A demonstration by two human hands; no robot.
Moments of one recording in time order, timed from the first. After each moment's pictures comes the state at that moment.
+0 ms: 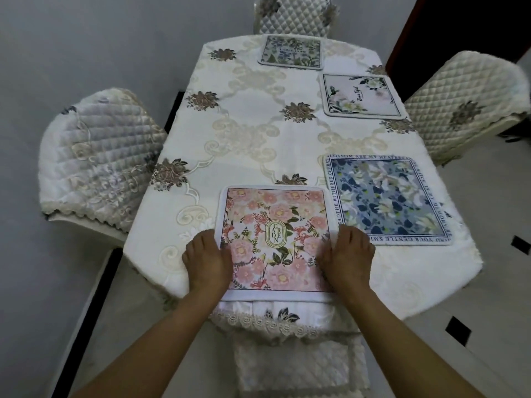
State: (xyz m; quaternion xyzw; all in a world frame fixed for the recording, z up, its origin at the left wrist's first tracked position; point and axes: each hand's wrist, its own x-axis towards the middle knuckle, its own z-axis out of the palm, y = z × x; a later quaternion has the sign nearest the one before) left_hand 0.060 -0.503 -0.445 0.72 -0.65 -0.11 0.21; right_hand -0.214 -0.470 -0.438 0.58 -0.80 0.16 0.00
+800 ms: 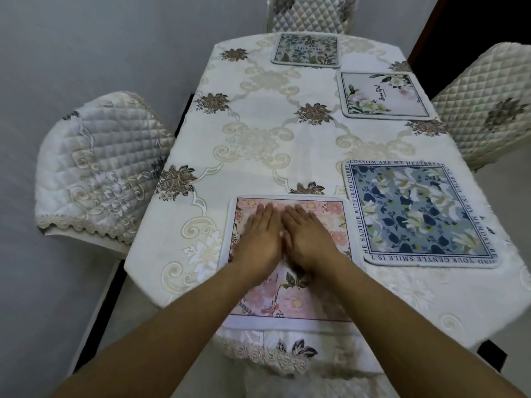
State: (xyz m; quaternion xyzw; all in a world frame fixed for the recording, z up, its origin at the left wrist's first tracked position) left_hand -0.006 -0.582 -0.440 0.55 -0.82 -0.15 0.08; right_hand -0.154 -0.579 -0.440 0.76 -0.62 0.05 -0.17
